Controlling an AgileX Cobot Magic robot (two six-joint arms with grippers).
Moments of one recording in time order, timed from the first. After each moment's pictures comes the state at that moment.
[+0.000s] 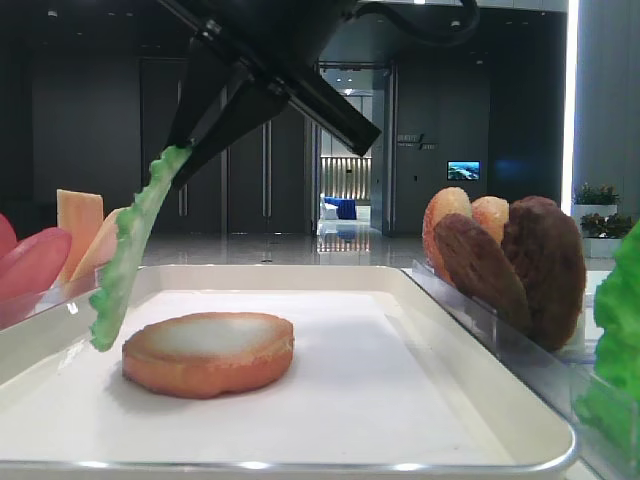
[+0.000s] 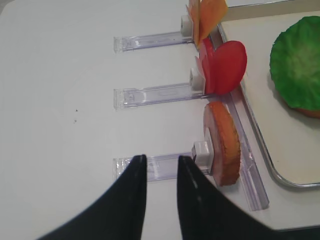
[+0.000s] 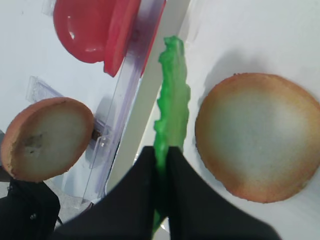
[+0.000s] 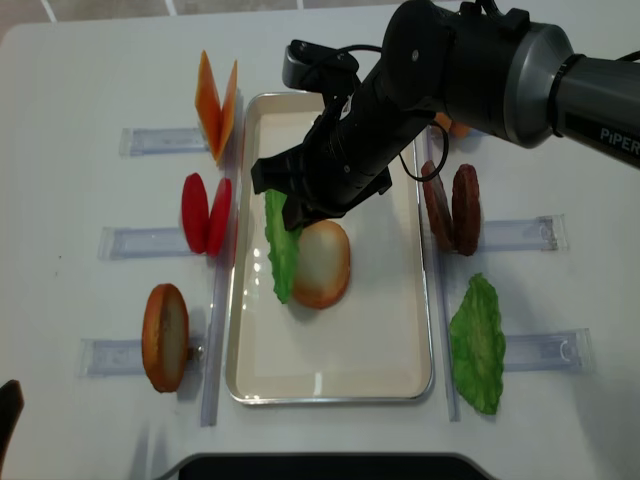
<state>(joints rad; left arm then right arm) 0.11 -0.01 -0.47 -0.10 1.11 0.19 0.73 1.89 -1.39 0.68 0.77 -0.04</state>
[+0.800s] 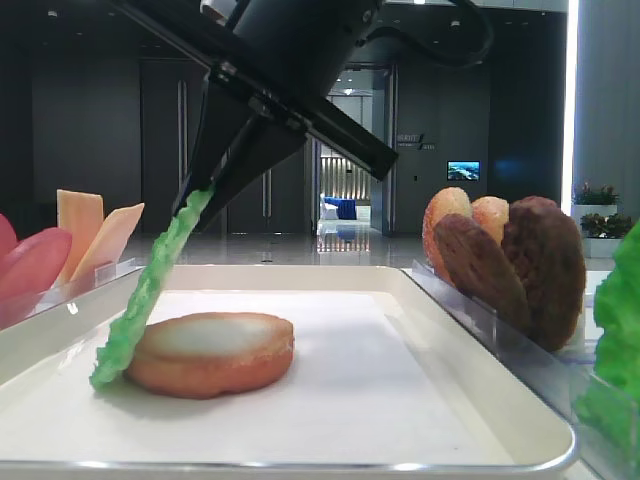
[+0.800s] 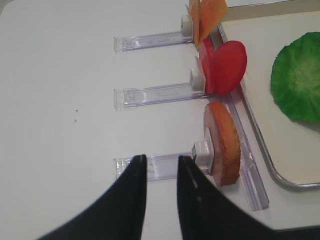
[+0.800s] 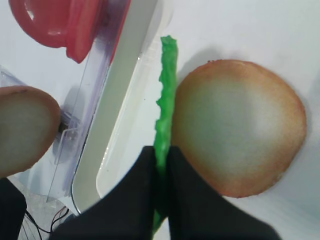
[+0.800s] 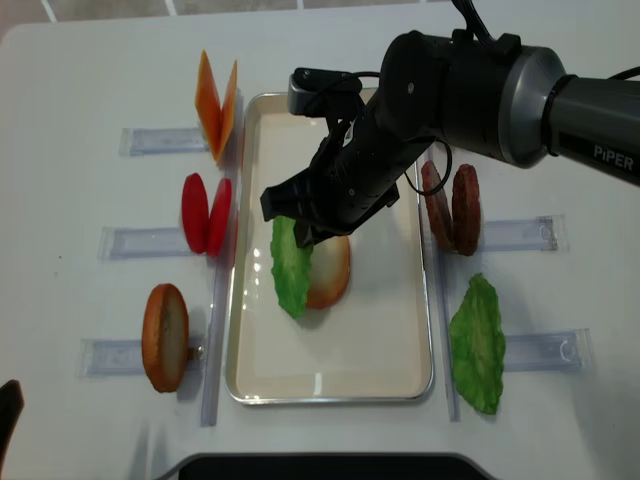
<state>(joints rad) 0.11 -0.01 -0.47 -0.10 1.11 0.19 0.74 1.89 -1.33 0.61 0.73 -0.03</state>
